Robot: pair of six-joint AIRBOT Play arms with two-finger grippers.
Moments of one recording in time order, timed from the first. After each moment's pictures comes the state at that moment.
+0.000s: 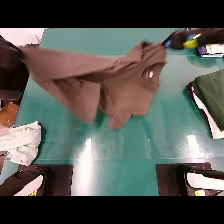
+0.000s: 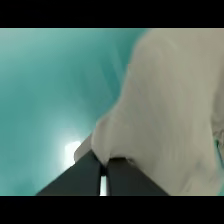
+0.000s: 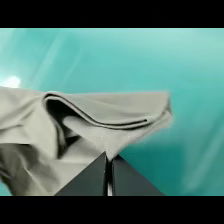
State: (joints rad) left arm -0.13 -1.00 1.78 1.42 -1.43 -1.36; right arm 0.03 -1.38 1.83 -1.02 1.22 1.32
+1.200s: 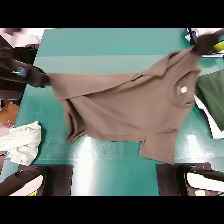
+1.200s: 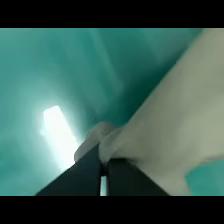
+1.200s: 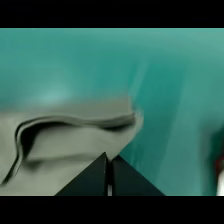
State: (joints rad) left arm -0.13 -1.10 1.43 1.34 -1.36 -1.29; right arm 0.02 -1.37 1.89 -1.41 1.53 1.50
